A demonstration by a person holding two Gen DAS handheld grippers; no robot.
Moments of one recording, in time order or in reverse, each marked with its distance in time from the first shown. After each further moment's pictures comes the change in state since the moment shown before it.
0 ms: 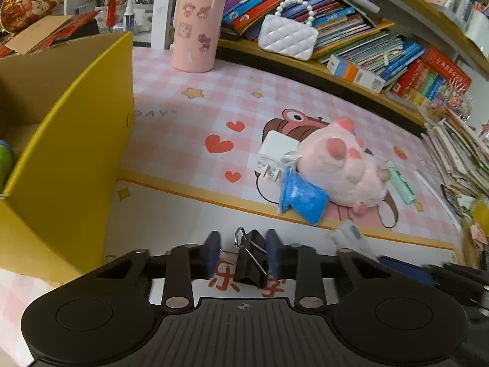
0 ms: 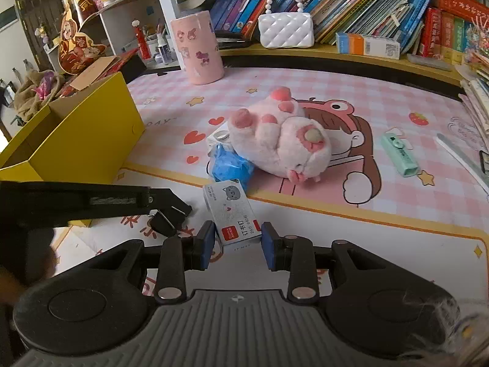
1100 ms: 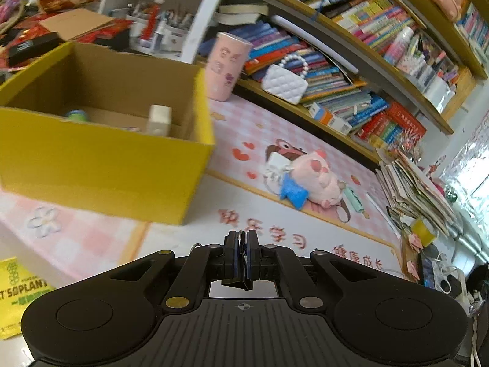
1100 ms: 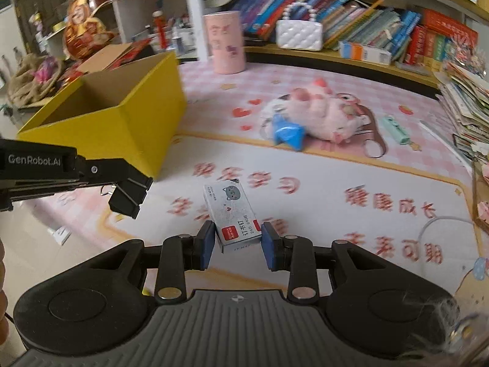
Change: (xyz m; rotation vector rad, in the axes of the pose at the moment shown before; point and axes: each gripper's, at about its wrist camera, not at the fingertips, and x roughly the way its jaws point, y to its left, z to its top) left arm -0.137 0.092 -0.053 -0.128 -0.122 -0.177; right arm -0.059 0.127 -0.061 -0.024 0.000 -0.109
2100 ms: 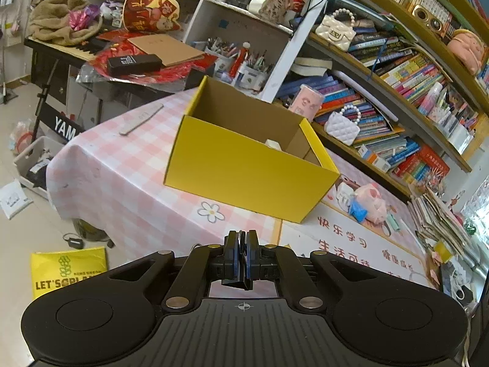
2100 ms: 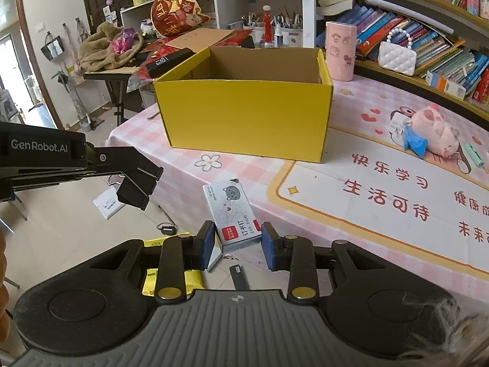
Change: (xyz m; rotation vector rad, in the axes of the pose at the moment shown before) left arm -0.140 0.124 -0.027 -0.076 -0.126 0.108; right arm -0.026 0.175 -0.040 -0.153 -0.018 0.142
